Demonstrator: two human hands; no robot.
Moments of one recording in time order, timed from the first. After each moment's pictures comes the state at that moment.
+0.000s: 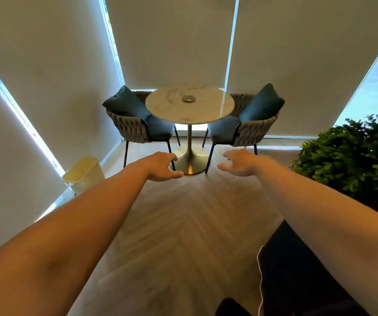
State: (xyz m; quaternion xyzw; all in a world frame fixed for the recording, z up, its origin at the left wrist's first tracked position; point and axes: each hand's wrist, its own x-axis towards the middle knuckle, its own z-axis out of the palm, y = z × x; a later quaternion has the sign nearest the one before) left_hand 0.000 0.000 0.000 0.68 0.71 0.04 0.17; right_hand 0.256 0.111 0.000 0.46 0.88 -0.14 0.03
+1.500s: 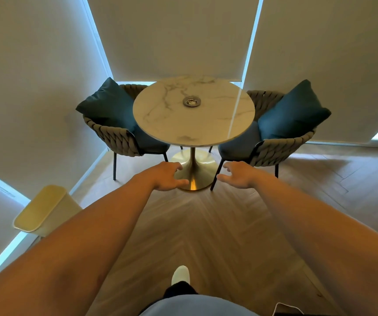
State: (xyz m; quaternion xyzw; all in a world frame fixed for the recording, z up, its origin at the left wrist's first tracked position) left_hand -0.115 0.413 -0.085 0.63 0.73 0.01 0.26; right_hand 0.129 0.529 -0.093 0.45 0.86 -0.23 0.09
